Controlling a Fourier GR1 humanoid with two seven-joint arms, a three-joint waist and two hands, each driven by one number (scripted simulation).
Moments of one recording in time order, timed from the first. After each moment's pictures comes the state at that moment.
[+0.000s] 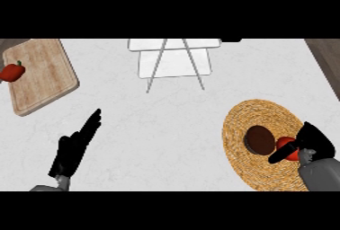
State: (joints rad) left arm -0.01 0.30 -0.20 -1.39 0.07 0.04 0.05; right arm -0.20 -0.50 0.26 -1.31 0.53 -0.02 1.20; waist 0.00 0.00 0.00
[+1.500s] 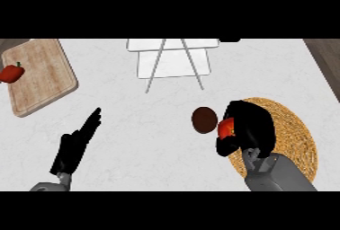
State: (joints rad) left arm -0.02 0.26 -0.14 -1.35 0.01 0.00 0.03; right arm -0.35 -0.26 0.48 -1.68 0.87 0.14 1.04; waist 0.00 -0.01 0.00
